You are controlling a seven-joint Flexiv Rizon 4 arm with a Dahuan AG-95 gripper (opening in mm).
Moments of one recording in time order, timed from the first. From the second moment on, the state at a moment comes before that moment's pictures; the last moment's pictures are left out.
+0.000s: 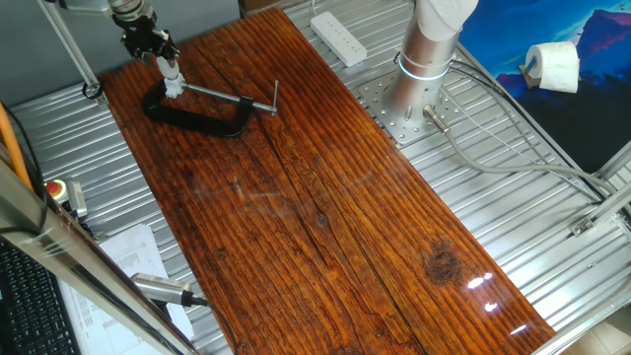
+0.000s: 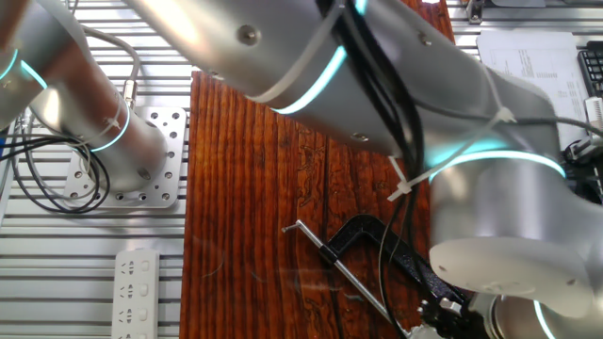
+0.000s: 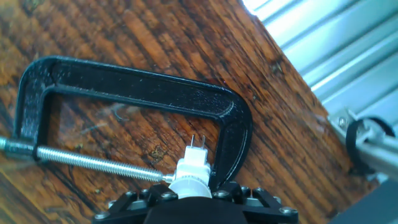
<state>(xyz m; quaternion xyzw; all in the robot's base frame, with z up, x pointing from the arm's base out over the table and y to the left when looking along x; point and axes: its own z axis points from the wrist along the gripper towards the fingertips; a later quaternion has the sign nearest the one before) 0.580 -0.344 0.115 0.44 -0.89 0.00 0.06</state>
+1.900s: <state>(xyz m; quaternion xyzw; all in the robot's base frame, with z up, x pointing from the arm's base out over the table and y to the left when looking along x) 0.566 -0.351 0.114 0.45 -0.89 -0.01 0.07</state>
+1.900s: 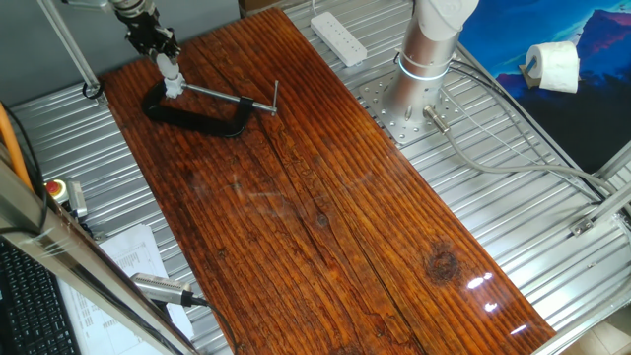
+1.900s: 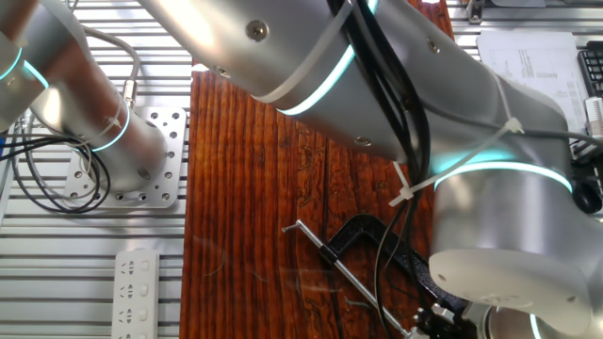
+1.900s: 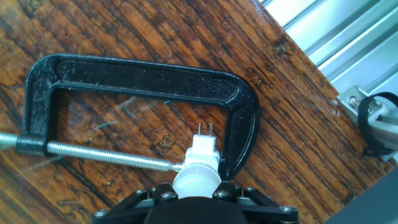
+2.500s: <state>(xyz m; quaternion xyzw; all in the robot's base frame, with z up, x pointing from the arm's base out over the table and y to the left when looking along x) 0.565 -0.352 0.114 0.55 -0.83 -0.01 0.07</state>
